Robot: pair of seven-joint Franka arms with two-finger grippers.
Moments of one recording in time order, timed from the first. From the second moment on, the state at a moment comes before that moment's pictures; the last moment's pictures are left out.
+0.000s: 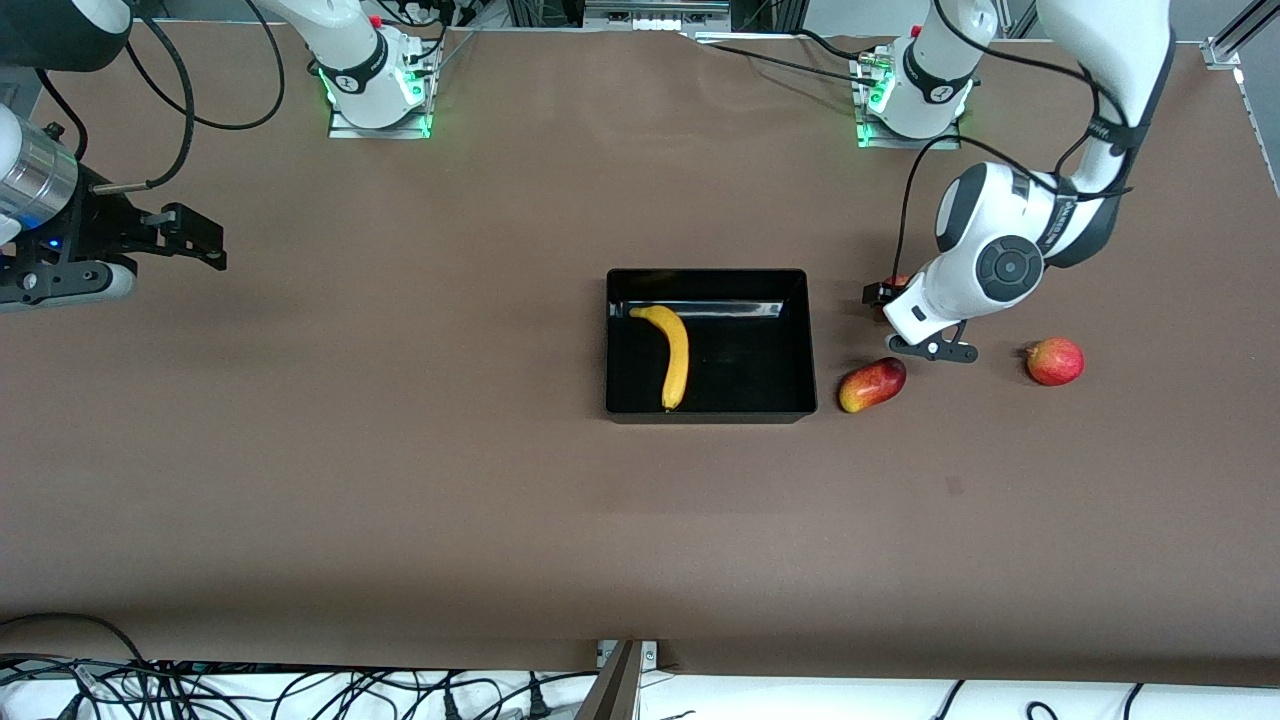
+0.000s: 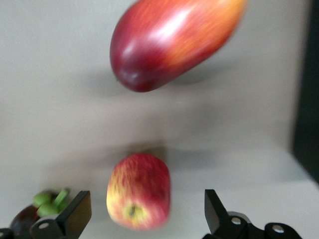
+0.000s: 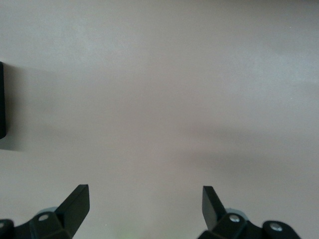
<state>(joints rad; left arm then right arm) -0.09 0.25 -0.14 -2.13 0.00 2.07 -0.10 0.45 0.12 -0.40 -1.49 0.03 1.54 -0.09</state>
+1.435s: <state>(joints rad) -0.43 0.82 -0.31 -1.51 -0.07 2.32 -0.72 0.45 0.13 -0.40 -1.49 0.03 1.53 -0.09</state>
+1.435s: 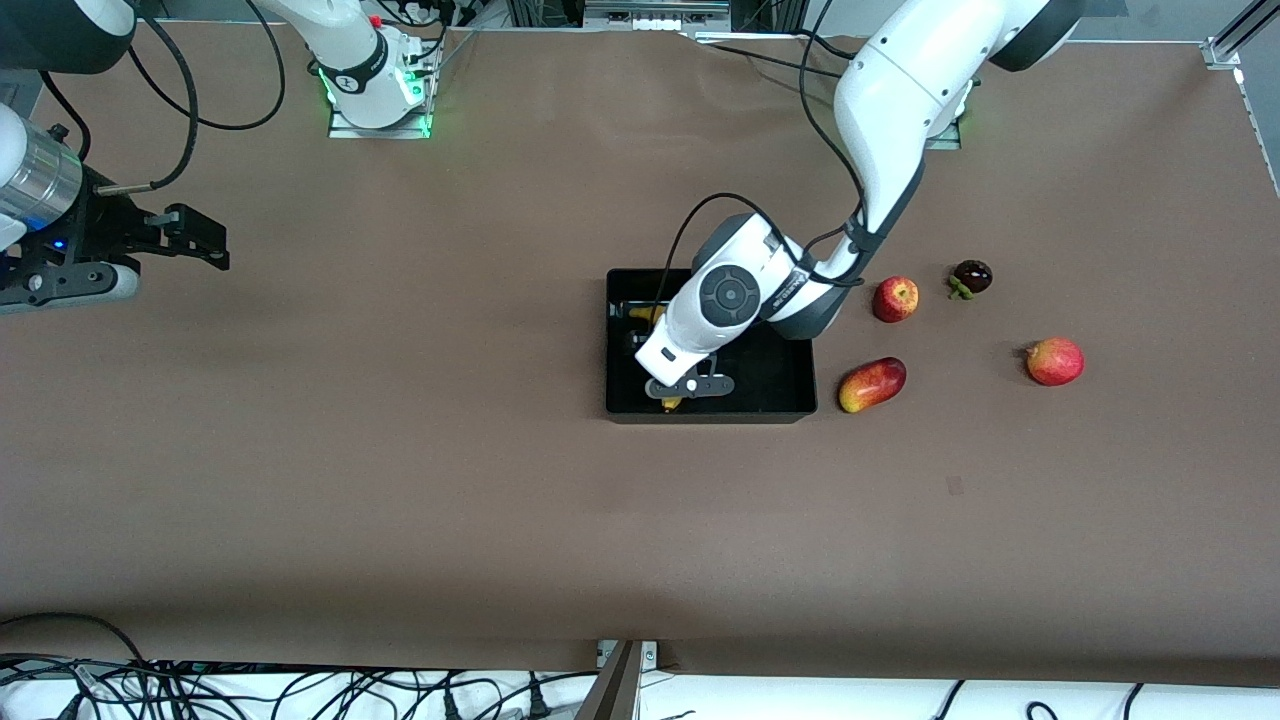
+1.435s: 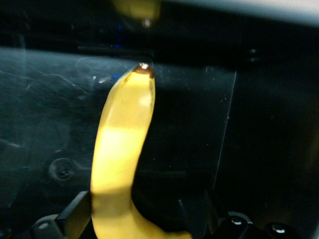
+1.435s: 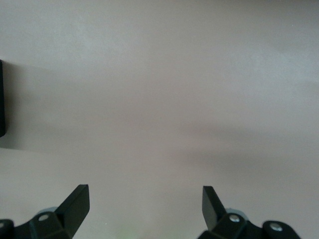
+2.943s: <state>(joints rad) -0.31 0.66 -0.30 -1.34 -0.04 1.79 -0.69 0.47 0.16 -0.40 -1.49 0.03 1.56 -0.09</state>
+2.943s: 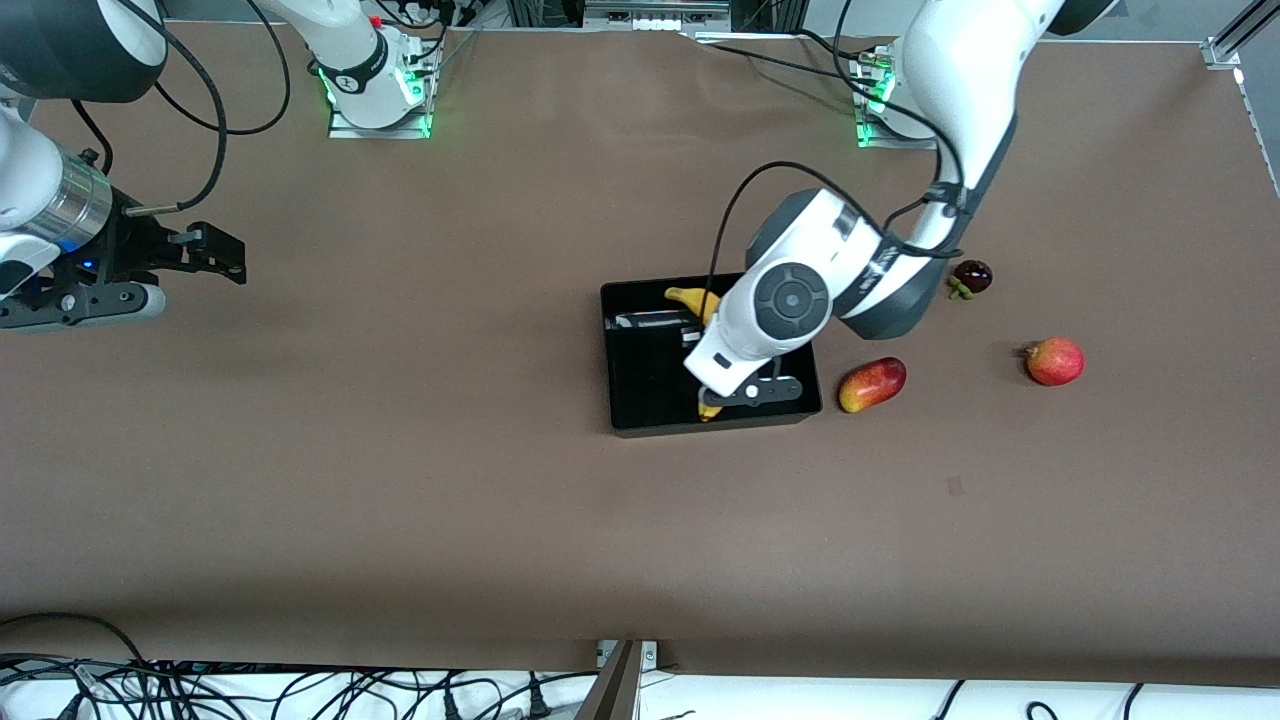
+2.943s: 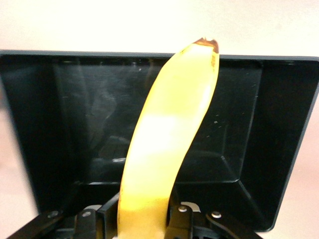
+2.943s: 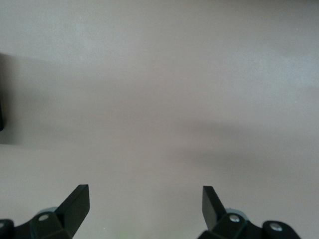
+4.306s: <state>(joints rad) 0.22 0.66 -0.28 -1.57 0.31 1.88 0.12 0.48 0.15 -0.37 -1.49 0.05 1.55 -0.06</state>
